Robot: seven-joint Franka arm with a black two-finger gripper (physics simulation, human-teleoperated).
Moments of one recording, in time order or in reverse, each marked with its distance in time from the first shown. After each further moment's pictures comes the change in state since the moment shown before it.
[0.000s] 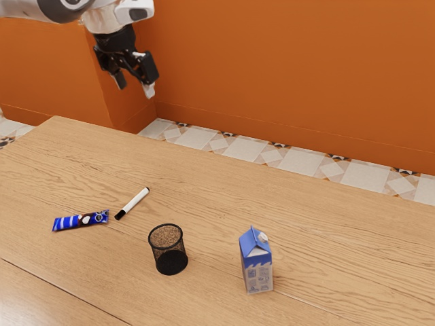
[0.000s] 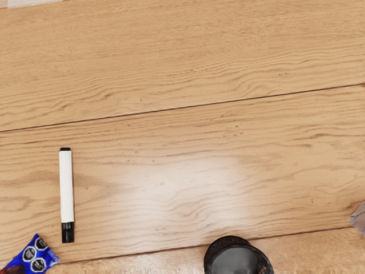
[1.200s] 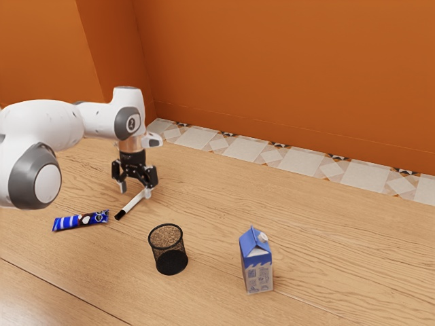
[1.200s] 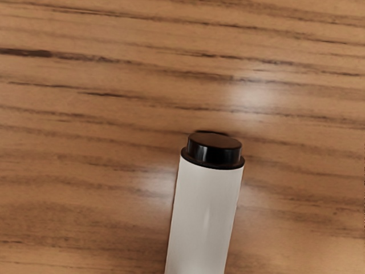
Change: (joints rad) arm 0.363 0.867 -0.056 0.294 -0.047 0.129 0.081
